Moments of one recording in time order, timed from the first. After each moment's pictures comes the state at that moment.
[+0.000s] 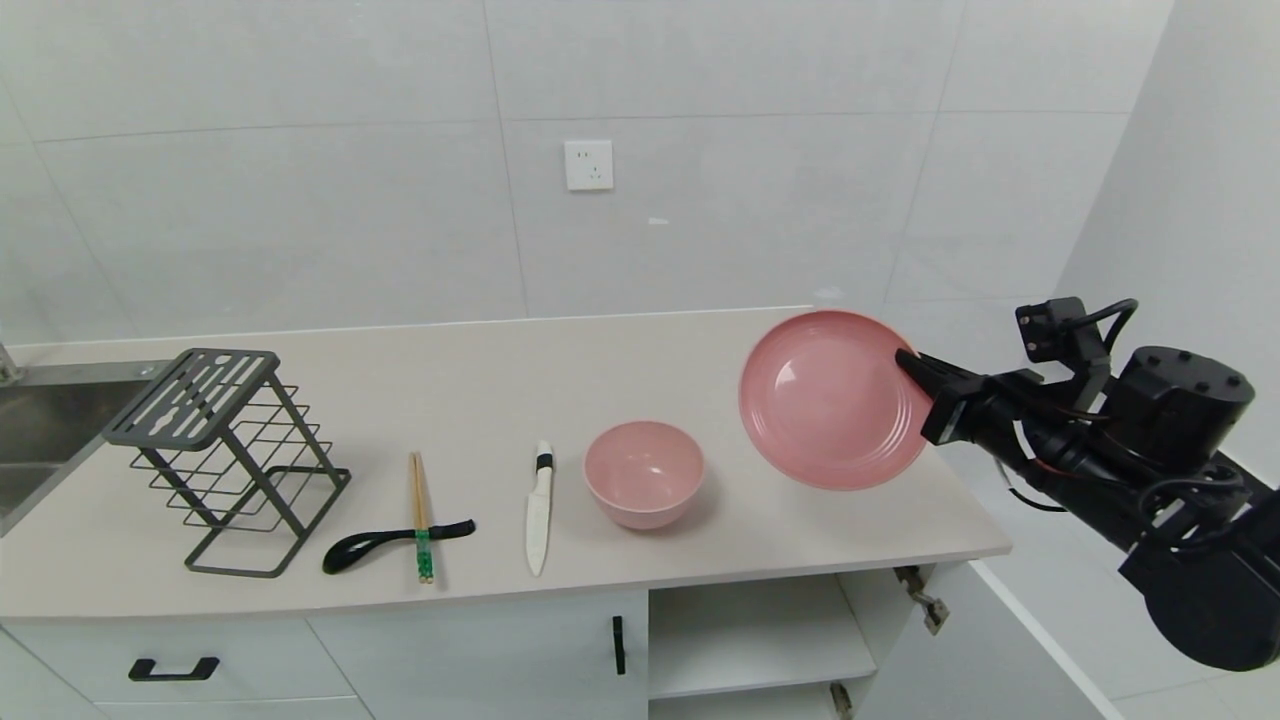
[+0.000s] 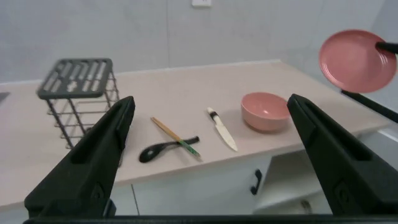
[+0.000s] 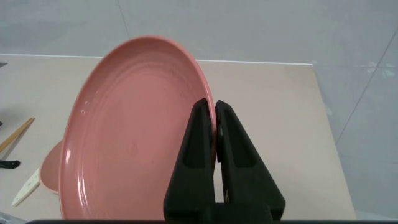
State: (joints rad) left arm -0.06 0.19 -0.27 -0.05 -0.16 -0.04; right arm 0.23 1.94 -0.46 -1.48 0.17 0.10
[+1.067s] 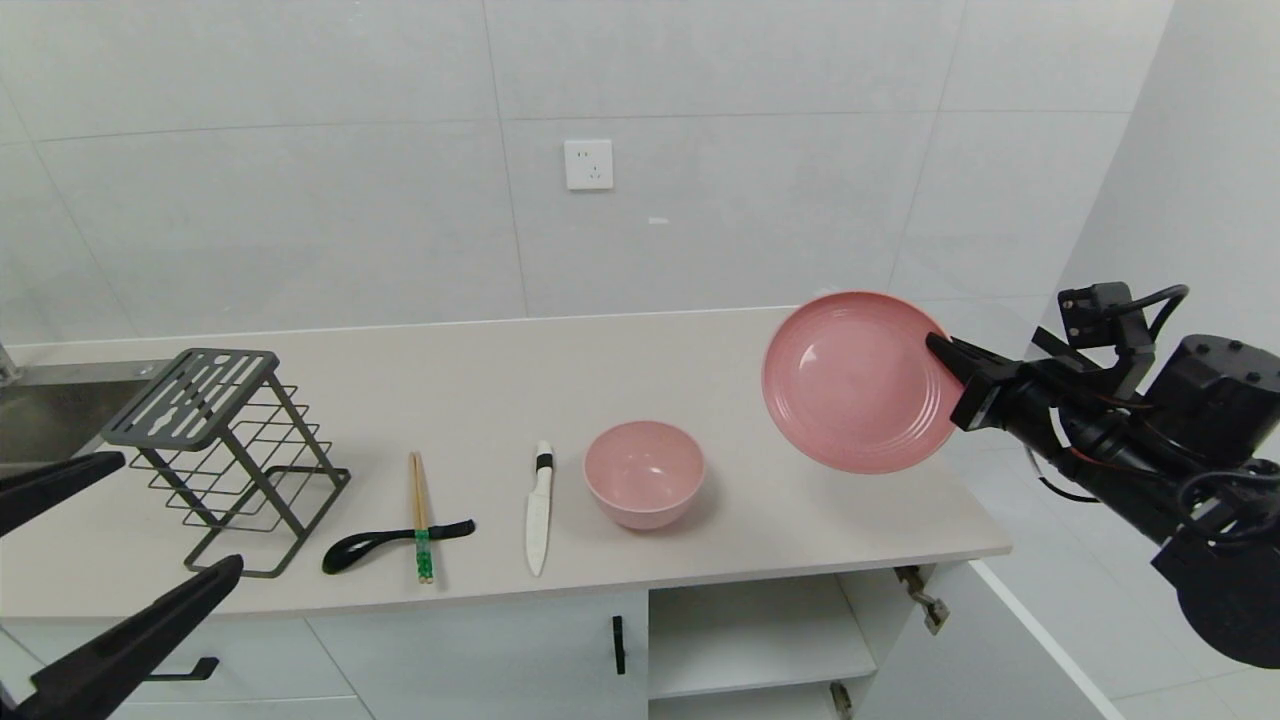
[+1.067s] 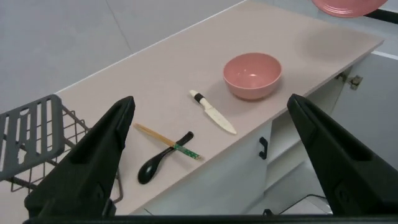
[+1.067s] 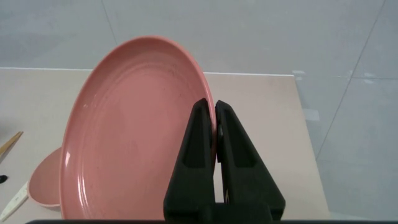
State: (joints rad) left arm -0.20 0.73 -0.40 -0.22 -0.25 0.24; right arm 0.17 1.89 -0.45 -1.47 0.17 0.09
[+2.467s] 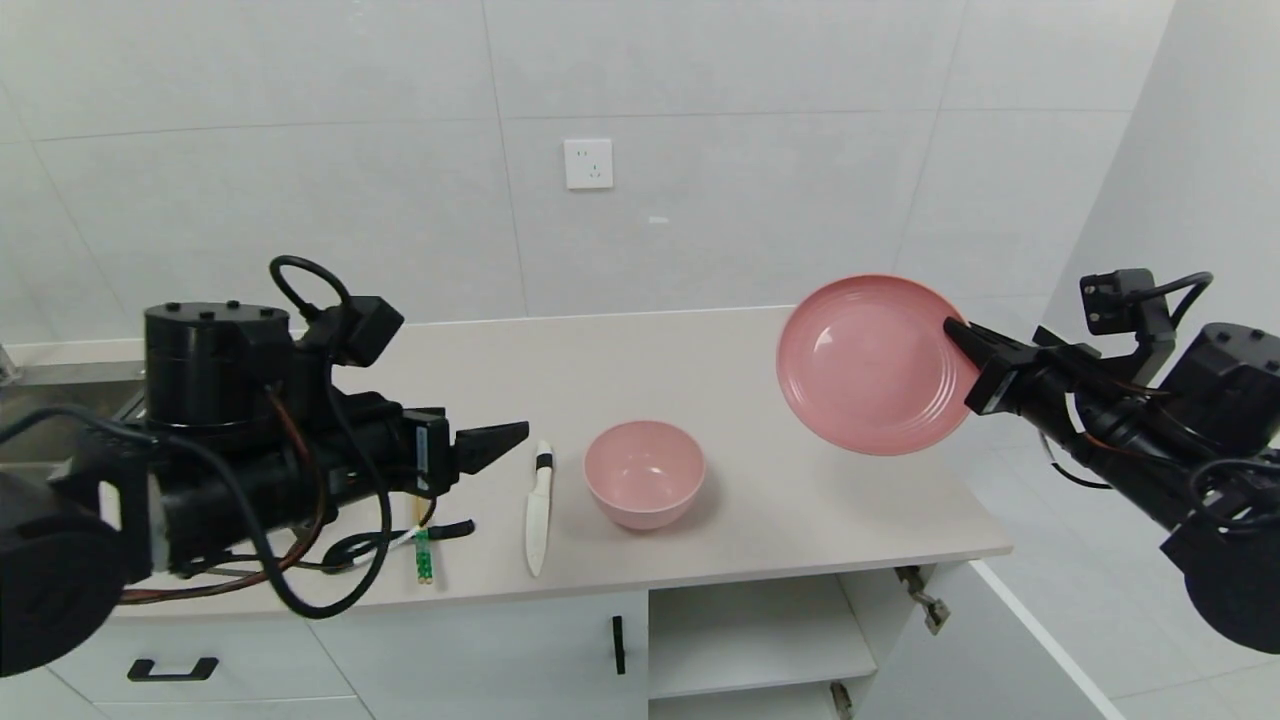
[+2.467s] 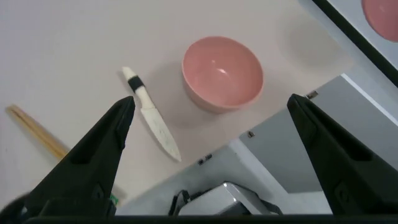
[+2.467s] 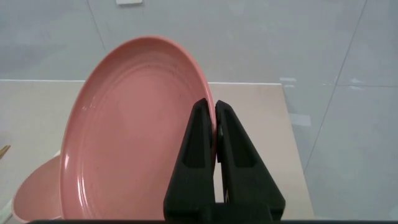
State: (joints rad) left arm -0.38 1.58 -0.65 -0.54 -0.18 -0.14; right arm 0.14 1.88 -0.47 -1.47 0.17 0.10
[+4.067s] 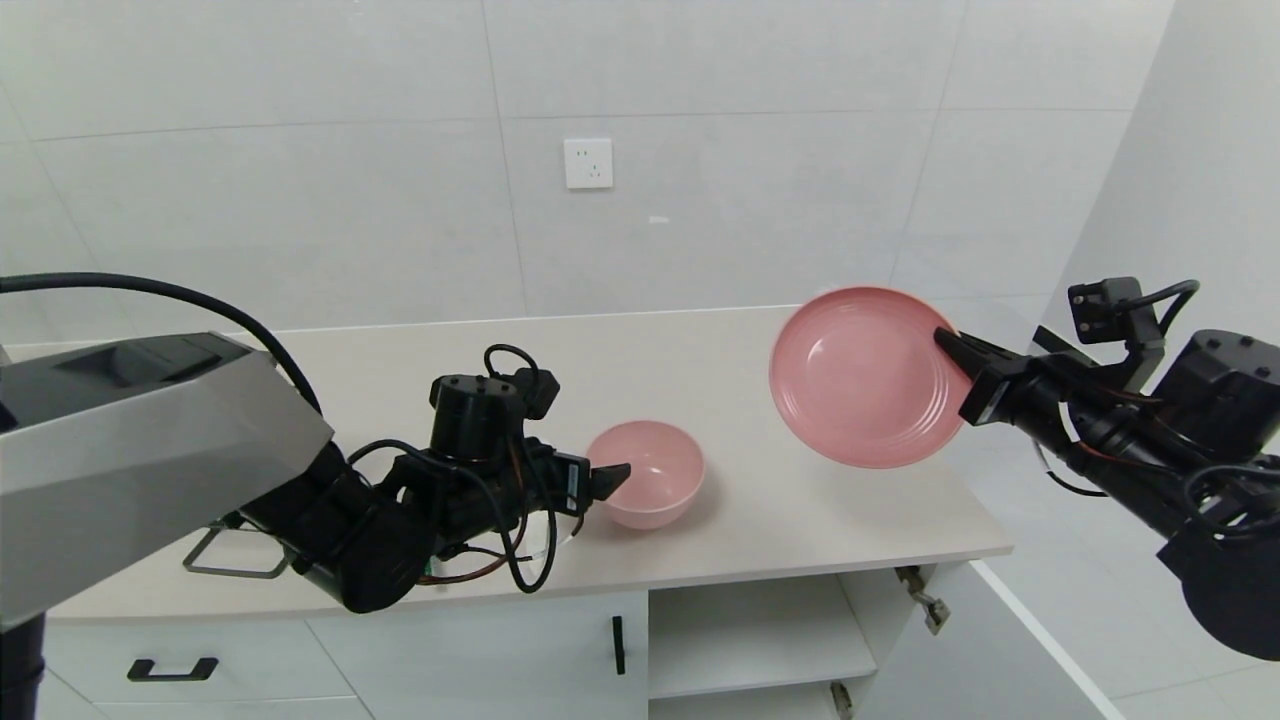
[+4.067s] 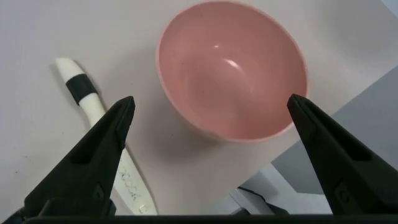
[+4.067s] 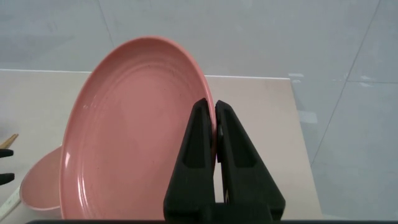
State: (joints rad) left arm -0.50 2.12 -0.82 -0.82 -0.10 -0.18; right arm 0.15 1.89 -0.46 -1.47 0.20 0.09
